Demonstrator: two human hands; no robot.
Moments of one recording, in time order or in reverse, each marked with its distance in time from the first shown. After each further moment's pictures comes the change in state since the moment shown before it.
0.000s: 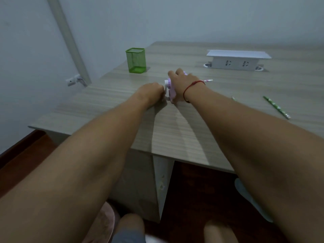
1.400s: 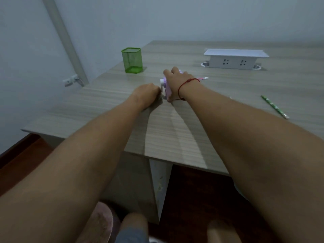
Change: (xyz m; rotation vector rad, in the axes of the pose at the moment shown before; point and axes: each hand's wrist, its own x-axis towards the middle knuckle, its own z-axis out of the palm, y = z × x) left_hand 0.008 -0.003 0.008 0.015 0.021 -0.009; right_hand 0.010 0.003 0.001 -0.005 -0.019 0.001
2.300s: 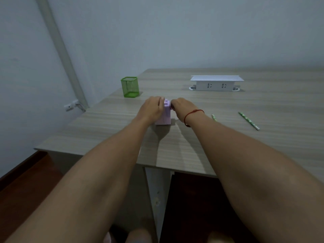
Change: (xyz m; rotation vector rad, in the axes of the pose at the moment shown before) left_hand -0.021 0.050 -0.036 -0.529 0.332 -0.099; right_hand -0.067 0.027 -0.022 0.144 0.069 -0.007
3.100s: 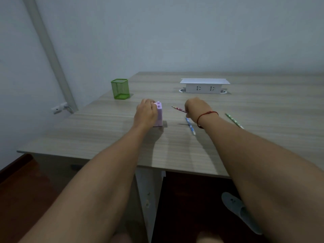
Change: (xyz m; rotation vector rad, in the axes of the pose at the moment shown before) left_hand -0.016 0.020 0.019 -0.143 0.092 -0.175; right_hand -0.025 0.059 -0.012 -0.106 0.037 0.158
